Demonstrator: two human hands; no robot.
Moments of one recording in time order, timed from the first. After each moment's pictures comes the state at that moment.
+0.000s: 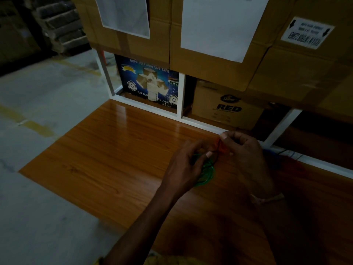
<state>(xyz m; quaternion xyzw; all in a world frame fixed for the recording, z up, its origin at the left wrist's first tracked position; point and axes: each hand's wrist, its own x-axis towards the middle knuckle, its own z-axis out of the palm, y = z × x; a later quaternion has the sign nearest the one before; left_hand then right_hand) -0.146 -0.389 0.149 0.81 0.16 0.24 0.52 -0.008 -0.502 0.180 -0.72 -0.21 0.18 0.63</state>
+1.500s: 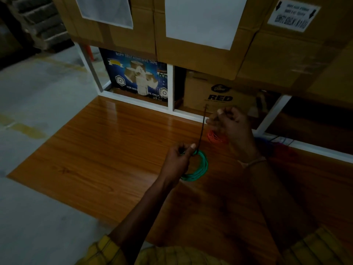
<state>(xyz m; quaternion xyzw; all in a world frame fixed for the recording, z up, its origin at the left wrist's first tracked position) -0.112 -0.375 0.079 0.65 0.28 0.15 0.70 0.039 -0.475 0.166 -0.65 -0.18 0.20 0.71</state>
